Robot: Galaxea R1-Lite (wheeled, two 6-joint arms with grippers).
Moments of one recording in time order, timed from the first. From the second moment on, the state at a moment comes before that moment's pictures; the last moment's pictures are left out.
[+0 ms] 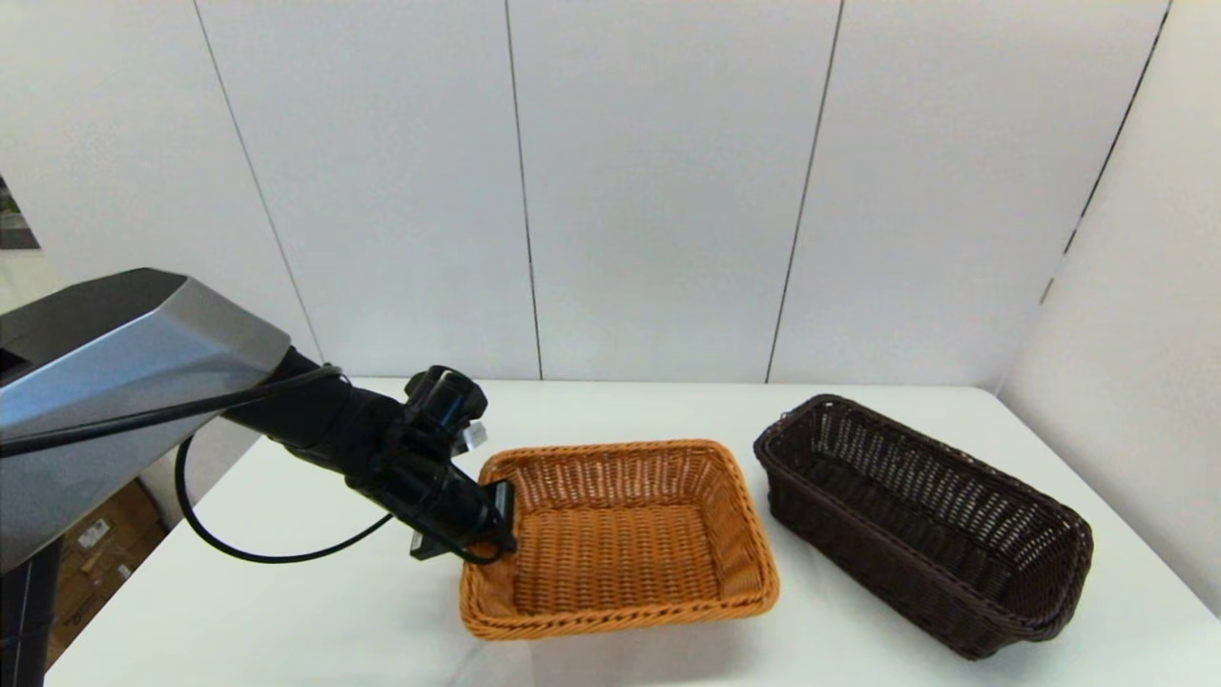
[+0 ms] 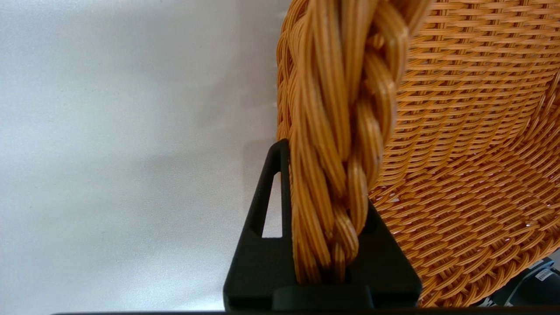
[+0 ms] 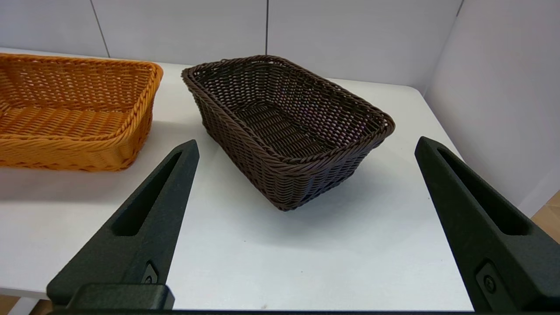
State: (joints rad) left arm -0.36 2.17 -1.13 0.16 -0.33 -0.49; right arm 0.00 0.00 0.00 0.00 0.04 -0.06
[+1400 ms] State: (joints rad) left arm -0.37 1.82 -1.09 0.18 -0.31 -0.47; right arm 0.00 0.00 0.00 0.00 0.04 -0.06
